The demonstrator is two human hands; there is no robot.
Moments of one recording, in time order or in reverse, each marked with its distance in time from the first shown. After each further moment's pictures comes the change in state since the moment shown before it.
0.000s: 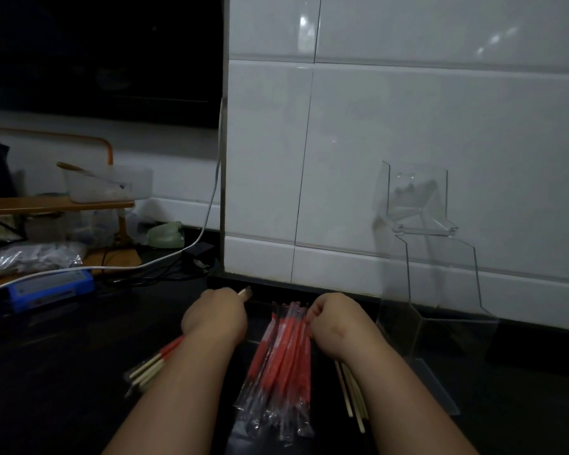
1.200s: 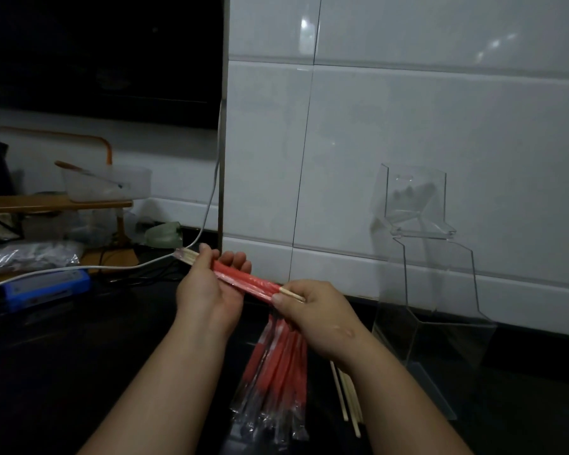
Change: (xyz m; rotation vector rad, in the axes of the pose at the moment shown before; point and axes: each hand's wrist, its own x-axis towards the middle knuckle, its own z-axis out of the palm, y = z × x) left_hand 0.005 0.016 -0.030 -2.330 -0.032 -0.220; right_hand -0.017 -0.022 -0.009 0.488 0.009 -0.388
